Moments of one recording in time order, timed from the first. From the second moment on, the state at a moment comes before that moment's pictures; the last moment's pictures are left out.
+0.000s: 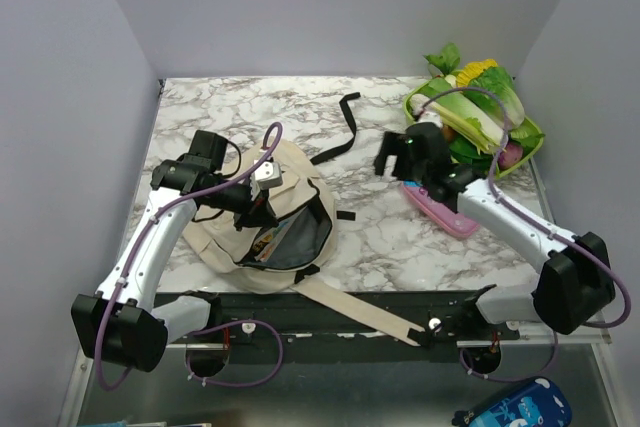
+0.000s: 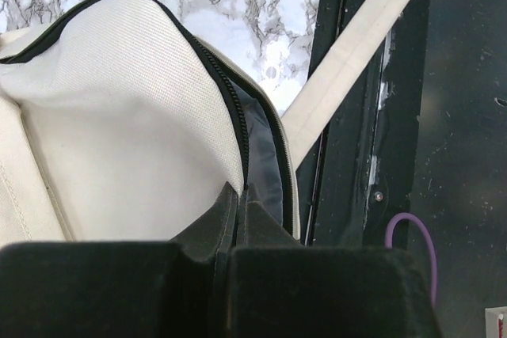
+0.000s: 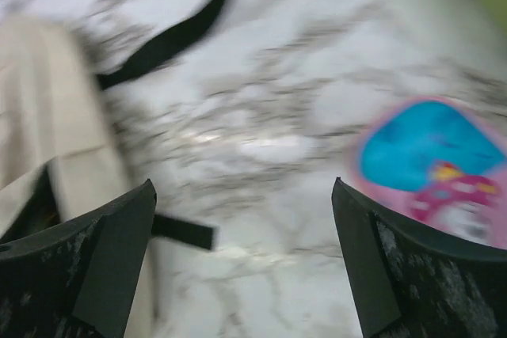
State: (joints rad) left arm -0.22 1.15 1.11 -1.16 0.98 0.87; right arm 0.65 1.35 0.97 -0.20 0.20 0.48
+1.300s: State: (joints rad) left arm -0.22 1.13 1.08 -1.15 0.98 0.86; right arm 0.18 1.32 0.75 -0.44 0.35 0.87
